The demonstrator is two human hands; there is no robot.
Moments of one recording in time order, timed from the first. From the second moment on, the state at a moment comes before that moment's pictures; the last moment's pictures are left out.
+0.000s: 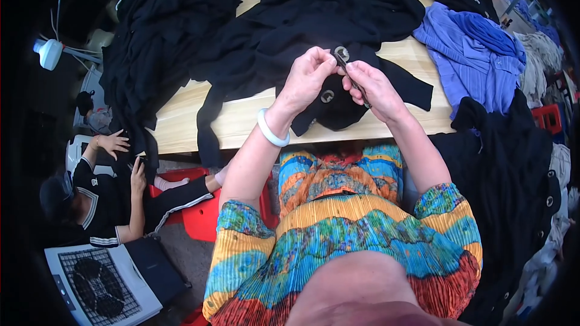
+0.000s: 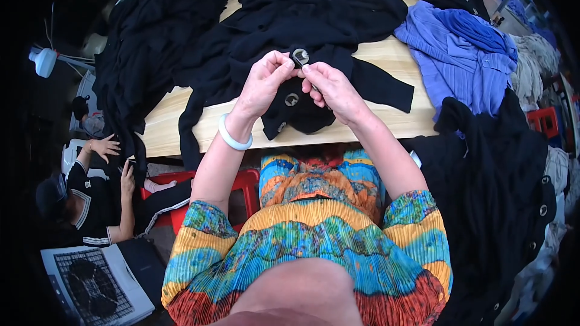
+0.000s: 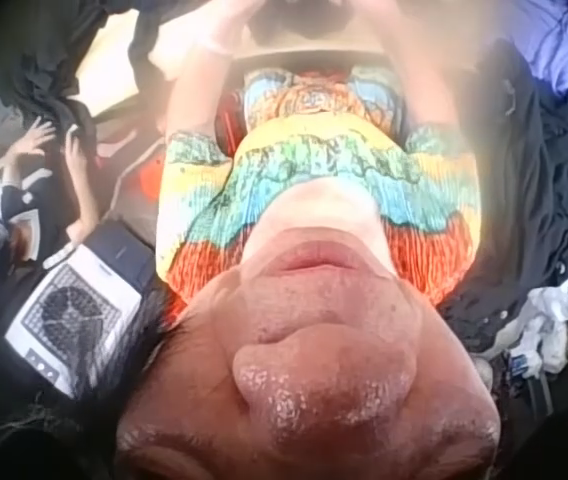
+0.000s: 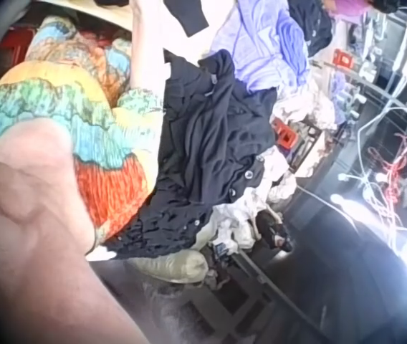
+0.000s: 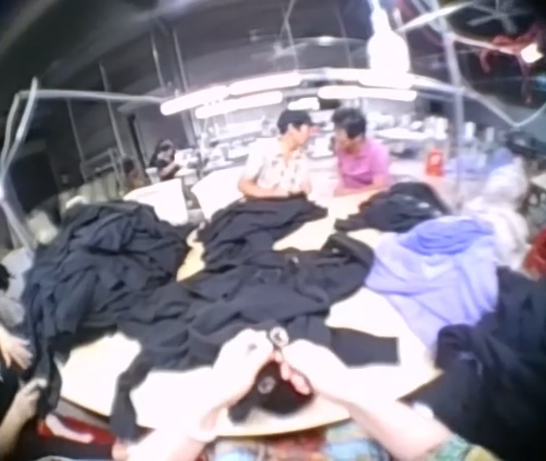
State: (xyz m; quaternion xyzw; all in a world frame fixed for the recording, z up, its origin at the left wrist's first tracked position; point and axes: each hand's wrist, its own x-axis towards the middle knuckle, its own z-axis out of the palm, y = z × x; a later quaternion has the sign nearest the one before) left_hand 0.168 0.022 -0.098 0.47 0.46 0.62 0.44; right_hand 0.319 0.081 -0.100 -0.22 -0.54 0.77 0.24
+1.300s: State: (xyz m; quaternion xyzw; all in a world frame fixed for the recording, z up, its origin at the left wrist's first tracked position) left_hand 0.152 -0.003 -0.132 0.42 0.49 0.64 0.42; right_hand 0.293 0.118 -0.069 -0.23 -0.57 0.67 0.42
